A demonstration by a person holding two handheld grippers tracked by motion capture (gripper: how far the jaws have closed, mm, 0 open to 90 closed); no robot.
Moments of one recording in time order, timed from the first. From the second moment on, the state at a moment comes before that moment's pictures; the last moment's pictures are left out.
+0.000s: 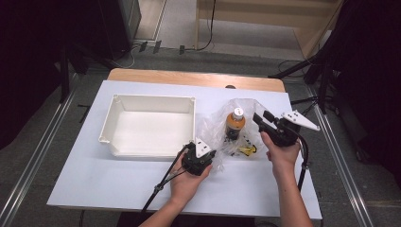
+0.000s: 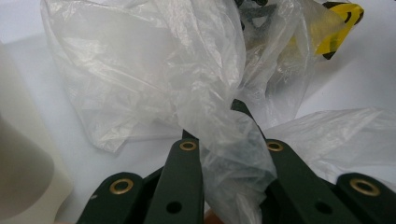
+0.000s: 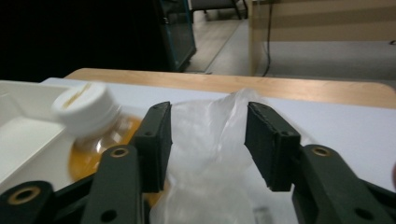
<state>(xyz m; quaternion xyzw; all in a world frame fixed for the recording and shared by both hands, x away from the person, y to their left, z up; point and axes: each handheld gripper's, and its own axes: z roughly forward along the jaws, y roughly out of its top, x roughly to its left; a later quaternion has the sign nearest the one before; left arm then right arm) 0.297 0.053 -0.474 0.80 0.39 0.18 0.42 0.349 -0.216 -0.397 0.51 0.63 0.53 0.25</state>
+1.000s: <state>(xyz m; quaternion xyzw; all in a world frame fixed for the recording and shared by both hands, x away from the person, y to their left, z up) 0.297 0.059 -0.477 0.81 0.41 0.17 0.39 0.346 -0.199 -0.448 0.54 0.65 0.49 0.21</state>
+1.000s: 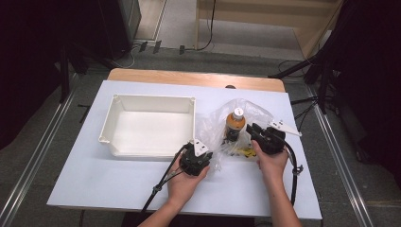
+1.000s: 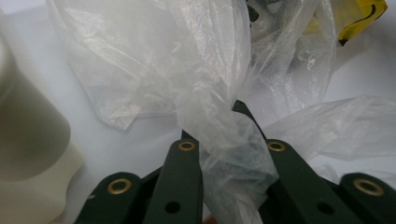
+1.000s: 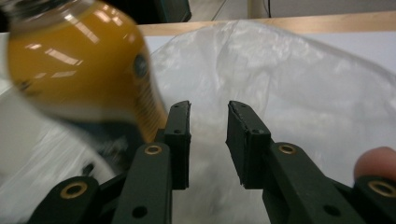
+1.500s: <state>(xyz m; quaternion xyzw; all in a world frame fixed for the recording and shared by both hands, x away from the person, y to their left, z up) 0.289 0.070 -0.472 0.78 0.37 0.16 0.47 0.338 -0.191 -0.487 0.58 0.70 0.39 0.15</state>
